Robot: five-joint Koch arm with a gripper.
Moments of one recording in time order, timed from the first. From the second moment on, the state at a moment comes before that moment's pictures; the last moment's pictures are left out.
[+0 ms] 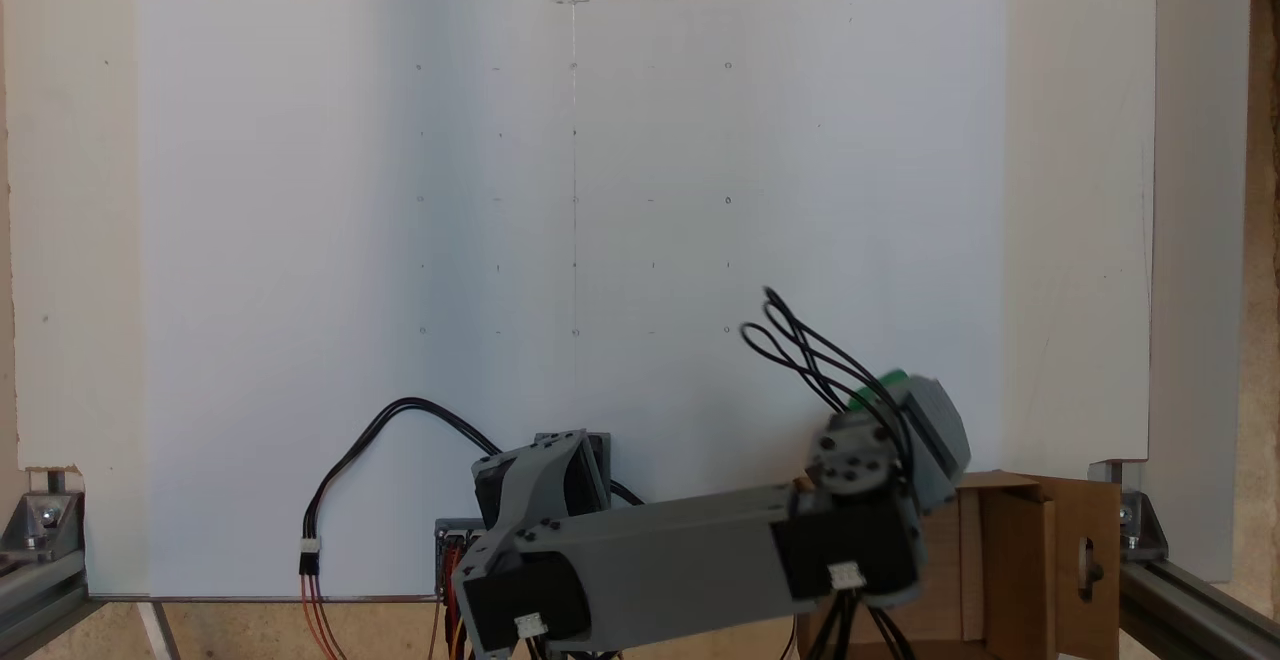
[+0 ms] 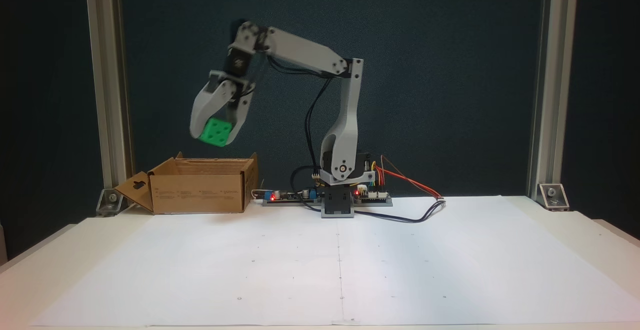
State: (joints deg) arm 75.0 95.3 76.2 59.3 -19.5
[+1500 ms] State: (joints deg) arm 88.6 93.4 72.9 48.4 -7.7
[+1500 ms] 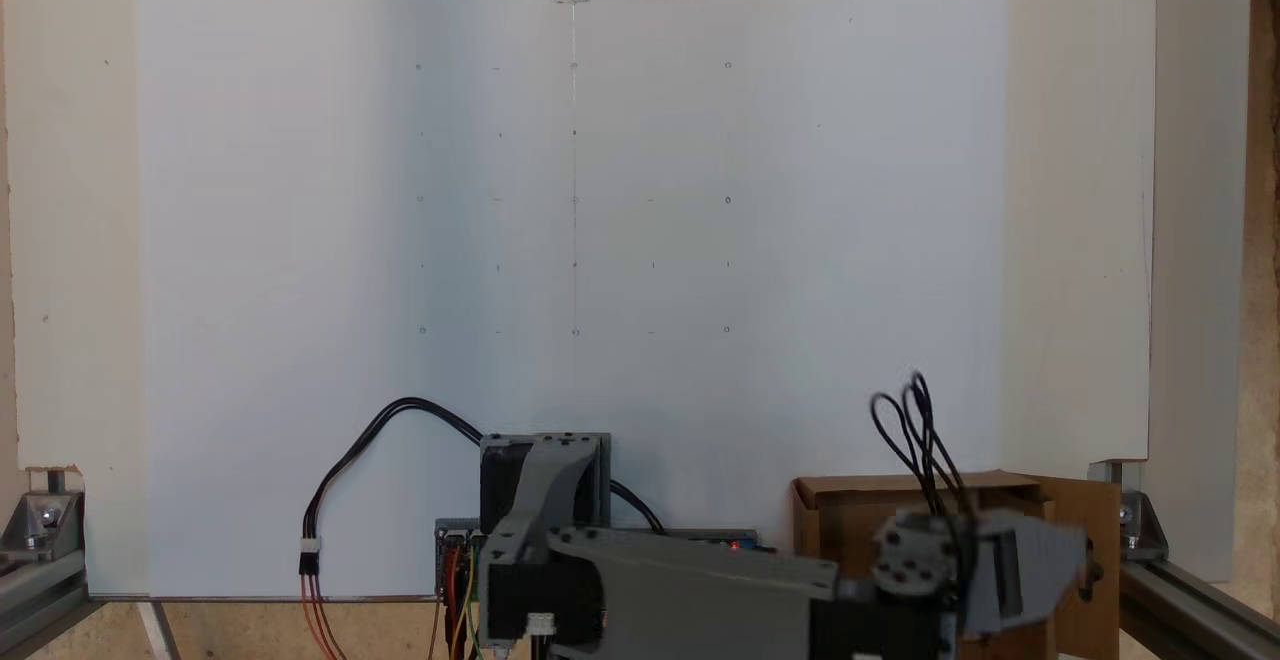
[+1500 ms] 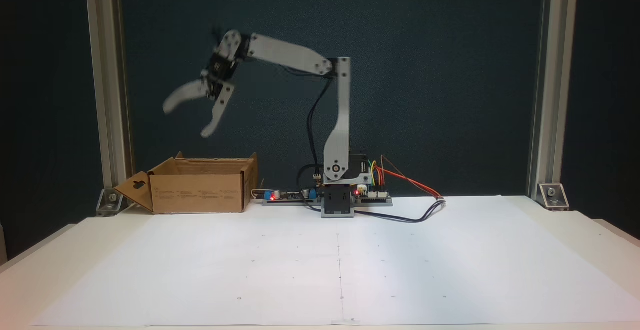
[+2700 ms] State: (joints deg) arm 1.8 129.5 123.3 19.2 -0.4
